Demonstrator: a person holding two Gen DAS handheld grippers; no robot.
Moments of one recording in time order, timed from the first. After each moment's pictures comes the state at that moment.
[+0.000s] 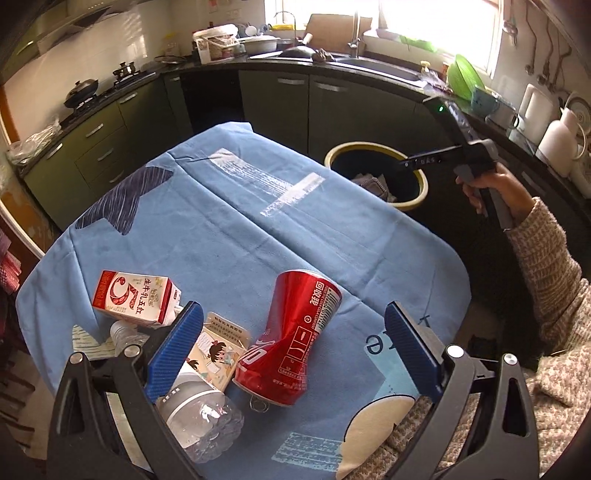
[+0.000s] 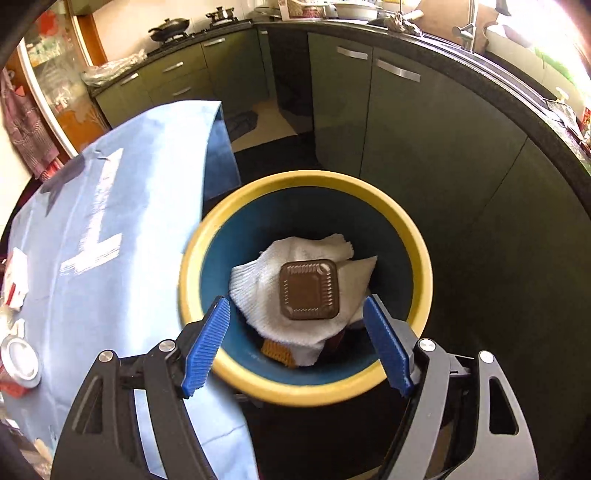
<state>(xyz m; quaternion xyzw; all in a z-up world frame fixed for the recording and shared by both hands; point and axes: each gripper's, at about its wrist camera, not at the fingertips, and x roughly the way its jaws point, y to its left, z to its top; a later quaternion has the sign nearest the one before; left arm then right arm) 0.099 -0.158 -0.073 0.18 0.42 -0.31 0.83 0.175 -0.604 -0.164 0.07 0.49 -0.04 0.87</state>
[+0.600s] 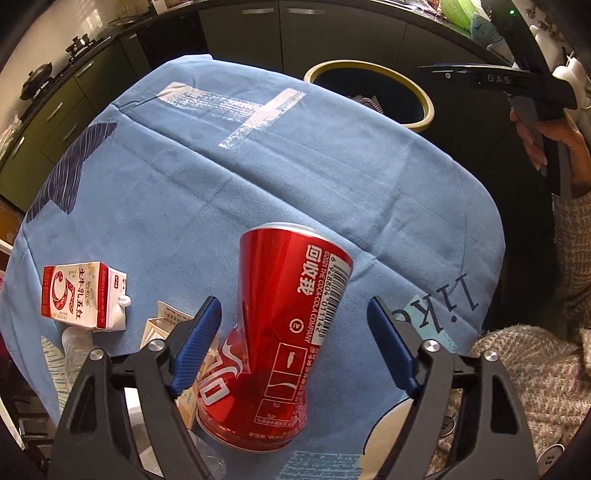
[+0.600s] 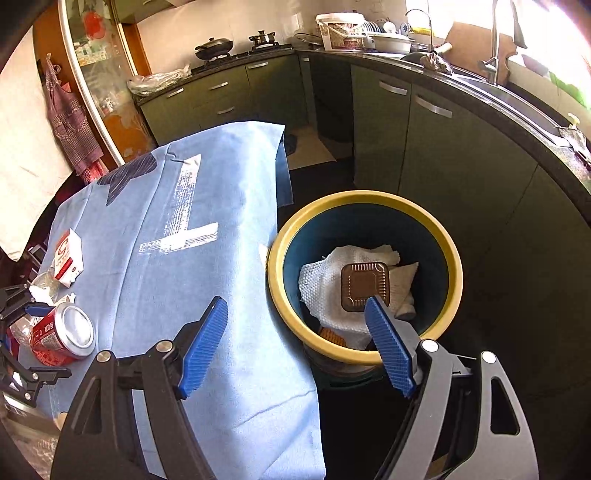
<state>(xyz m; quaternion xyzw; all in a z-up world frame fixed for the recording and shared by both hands) 0.129 -0.191 -0.146 0.25 0.52 -0.33 0.75 0.127 -0.549 -0.125 0.06 0.44 0.01 0.90</state>
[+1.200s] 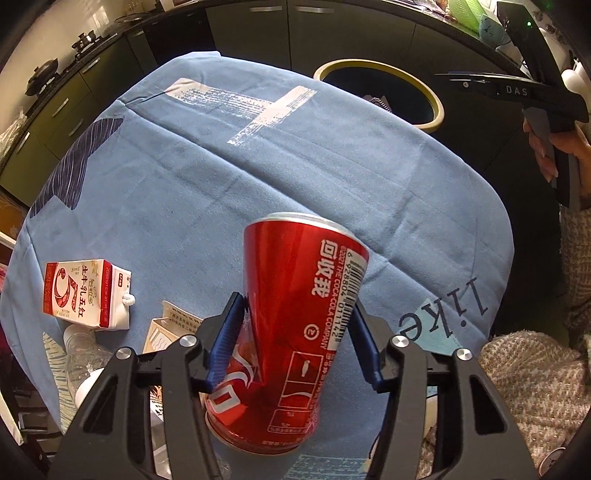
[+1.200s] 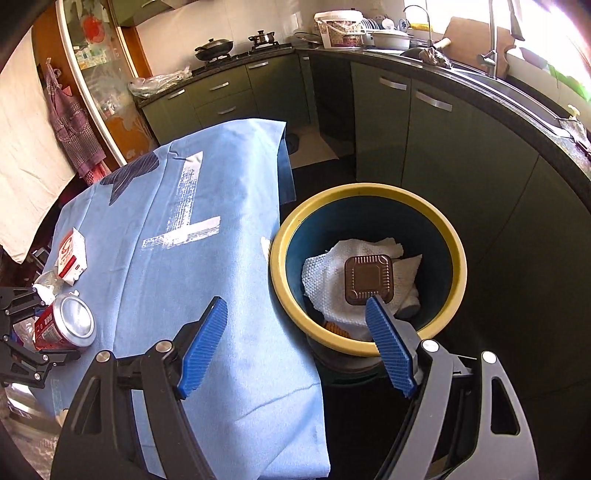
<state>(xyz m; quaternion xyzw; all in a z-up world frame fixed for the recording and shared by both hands) 0.134 -0.188 -0.145 0.25 0.51 -0.31 0.76 0.122 -0.557 -0.132 0.07 0.44 0.02 0.90</state>
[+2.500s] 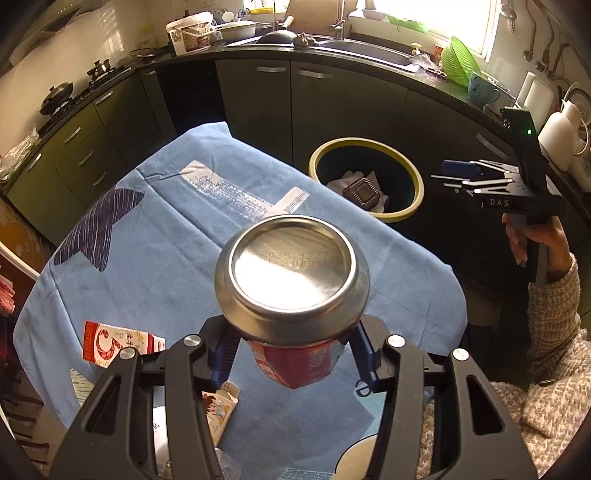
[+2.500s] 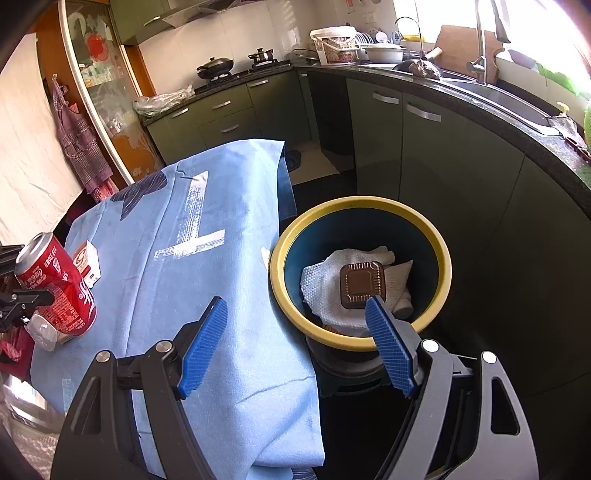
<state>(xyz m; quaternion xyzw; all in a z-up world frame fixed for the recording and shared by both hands) 0.142 -0.210 -0.053 0.20 0.45 -0.34 0.80 0.092 -0.575 -0.112 0.09 0.40 0.03 0.91</state>
